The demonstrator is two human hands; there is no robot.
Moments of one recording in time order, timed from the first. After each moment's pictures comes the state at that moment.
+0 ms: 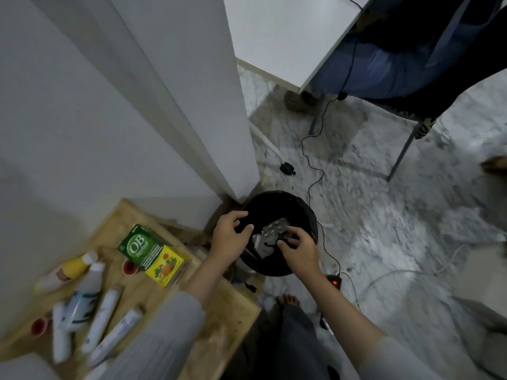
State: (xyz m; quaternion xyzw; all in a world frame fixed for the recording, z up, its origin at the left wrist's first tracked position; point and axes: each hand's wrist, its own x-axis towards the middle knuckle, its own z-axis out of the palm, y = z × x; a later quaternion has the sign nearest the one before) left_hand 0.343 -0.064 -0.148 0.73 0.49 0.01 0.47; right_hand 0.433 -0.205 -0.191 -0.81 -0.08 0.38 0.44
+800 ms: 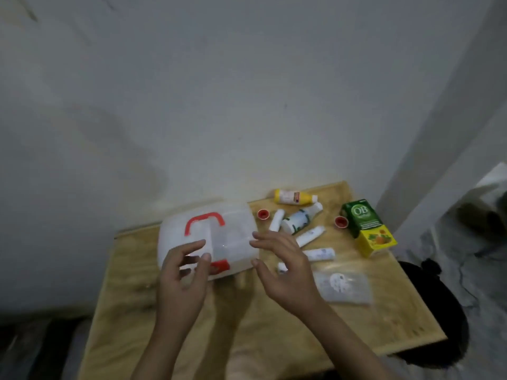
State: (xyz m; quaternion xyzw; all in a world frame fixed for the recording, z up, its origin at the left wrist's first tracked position) left_hand -0.108 -0.156 -0.005 0.52 0.63 0.51 0.26; right_hand 0.072 -0.136 -0.038 -0.47 -0.67 0.27 0.51
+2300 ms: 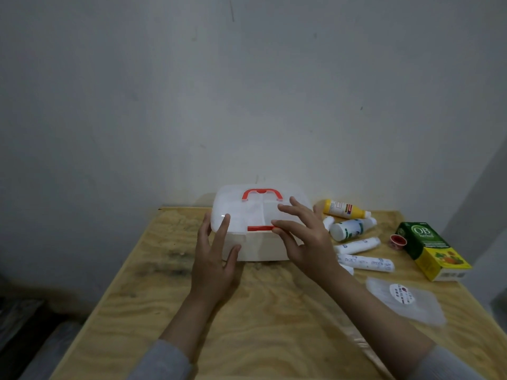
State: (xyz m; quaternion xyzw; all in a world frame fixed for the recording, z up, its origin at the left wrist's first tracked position) left_hand -0.182 -0.142 -0.161 0.62 0.60 0.50 -0.02; right_hand 0.012 -0.097 -0.109 -0.32 -0.80 -0.02 0.51
